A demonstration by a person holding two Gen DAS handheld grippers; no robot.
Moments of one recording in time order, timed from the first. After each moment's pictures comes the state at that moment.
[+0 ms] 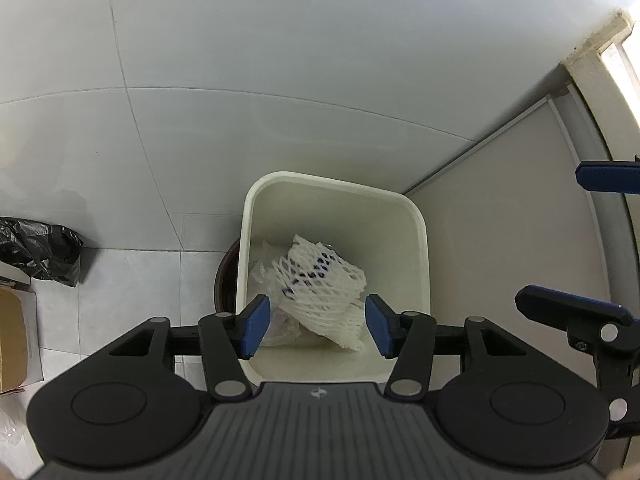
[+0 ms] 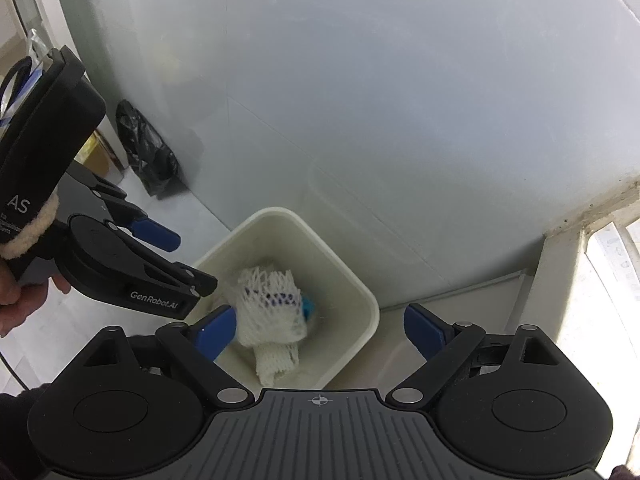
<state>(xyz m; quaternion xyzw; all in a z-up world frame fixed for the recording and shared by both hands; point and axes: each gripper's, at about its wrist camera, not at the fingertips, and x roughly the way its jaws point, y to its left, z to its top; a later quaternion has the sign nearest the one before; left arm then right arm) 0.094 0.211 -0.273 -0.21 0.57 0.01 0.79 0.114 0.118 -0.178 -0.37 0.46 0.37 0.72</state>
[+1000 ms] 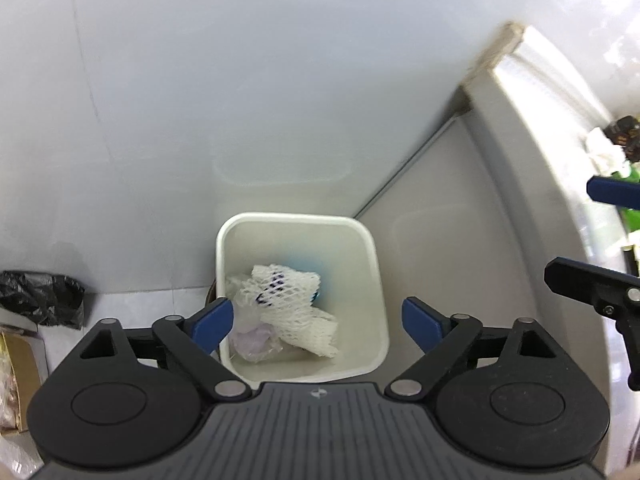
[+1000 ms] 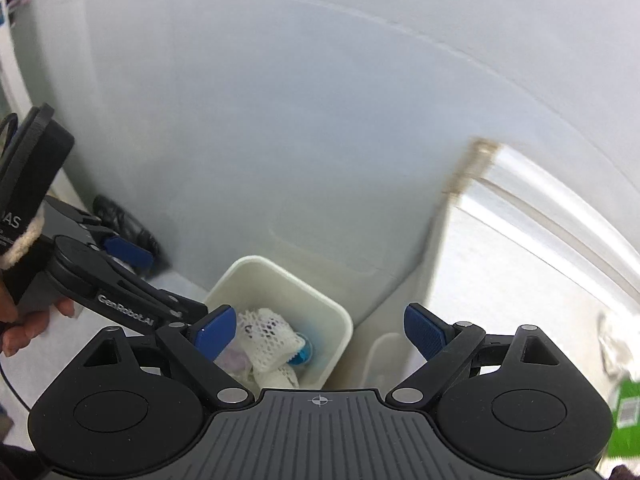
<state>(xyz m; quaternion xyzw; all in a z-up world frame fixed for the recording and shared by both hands) 0.085 0.190 -0.211 -0.17 0.53 -0.03 0.83 0.102 0.025 -0.102 -0.25 0.42 0.32 0.82</state>
